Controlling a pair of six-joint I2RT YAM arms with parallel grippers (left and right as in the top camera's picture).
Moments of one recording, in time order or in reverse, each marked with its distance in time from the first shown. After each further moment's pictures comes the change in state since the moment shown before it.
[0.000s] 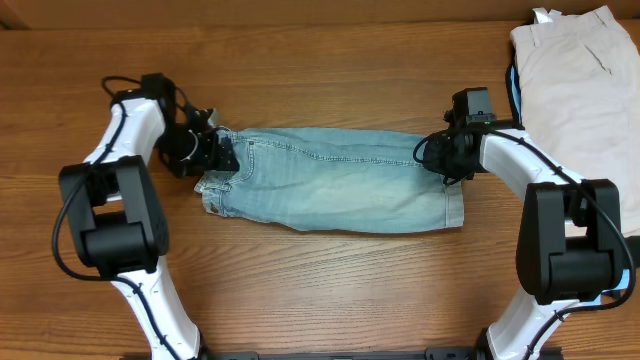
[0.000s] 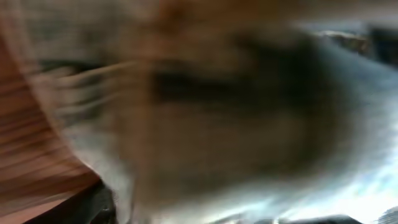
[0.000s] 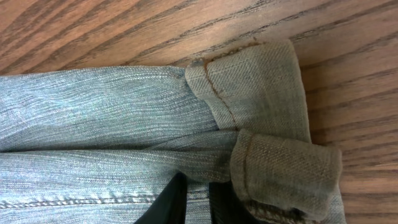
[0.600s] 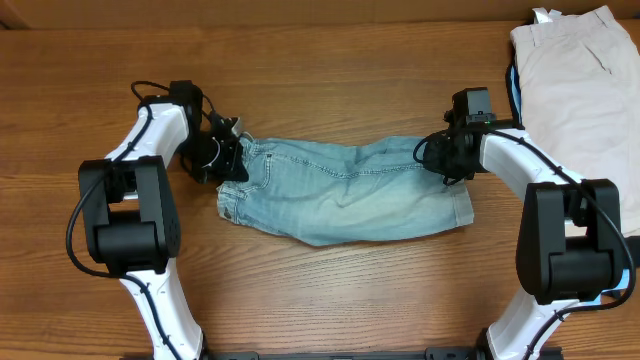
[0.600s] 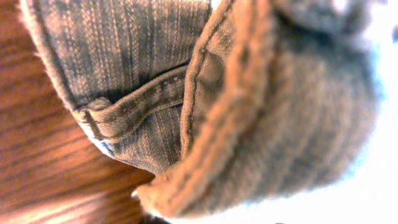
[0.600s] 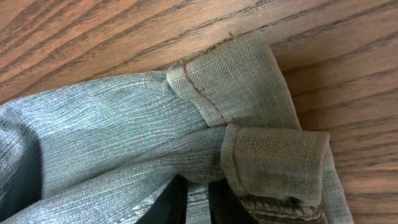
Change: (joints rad) left arm -0.080 0.000 -0.054 0.013 0.043 -0.036; right arm 0.000 0.000 0.002 -0.014 -0.006 -0.001
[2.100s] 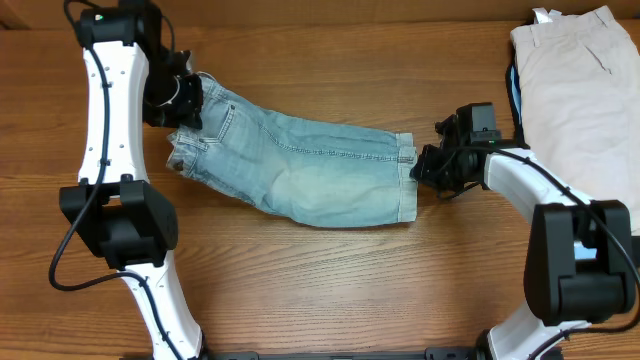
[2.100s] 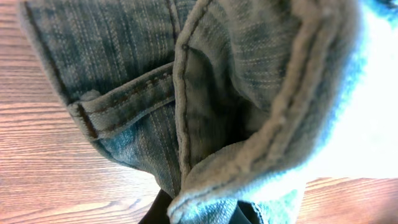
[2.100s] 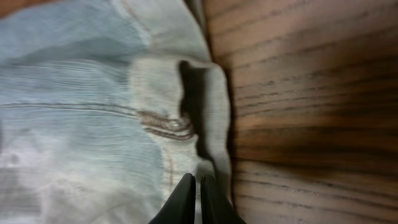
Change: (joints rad) left arm 0.023 0.043 0.768 -0.617 -0.245 -0.159; right arm -0.002 -0.109 -0.151 0.097 -0.266 0.001
